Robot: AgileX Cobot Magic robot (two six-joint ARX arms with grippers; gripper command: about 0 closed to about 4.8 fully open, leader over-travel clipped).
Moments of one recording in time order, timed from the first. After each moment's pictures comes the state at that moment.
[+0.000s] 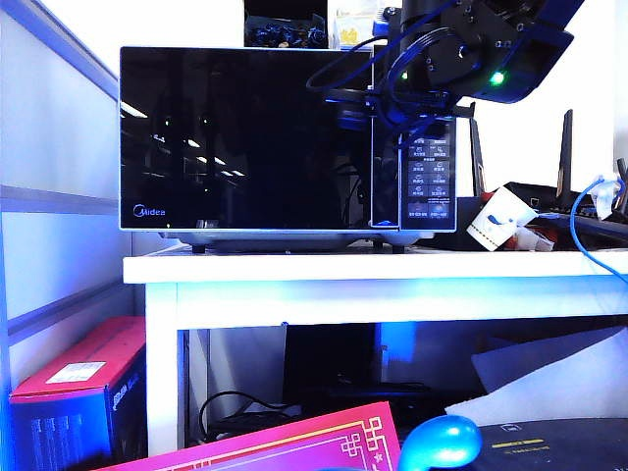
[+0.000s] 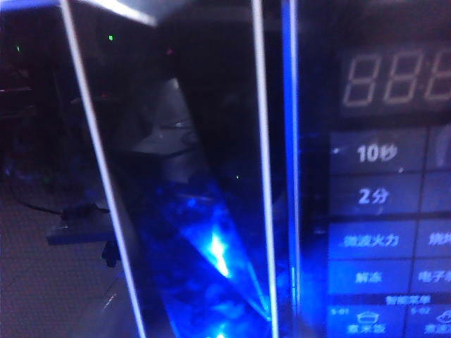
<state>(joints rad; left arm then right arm) -0.22 1.33 1.91 -0.69 0.47 0.19 0.49 1.91 1.24 0.82 0.37 0.08</state>
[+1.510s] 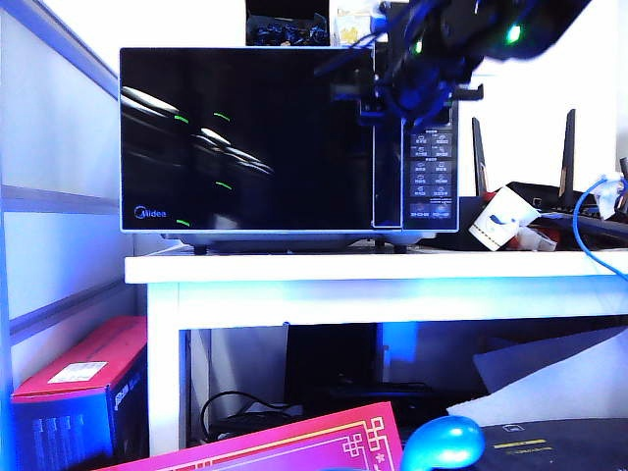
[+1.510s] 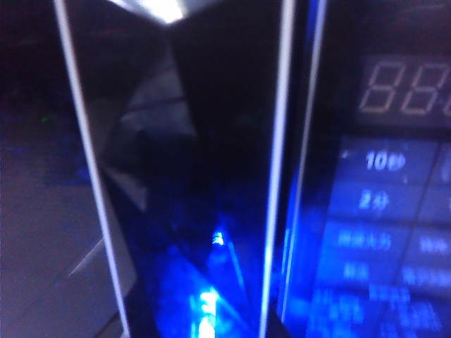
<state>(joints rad) -0.22 1.33 1.91 -0.70 0.47 0.19 0.48 1.81 1.23 0.58 0.33 0.00</state>
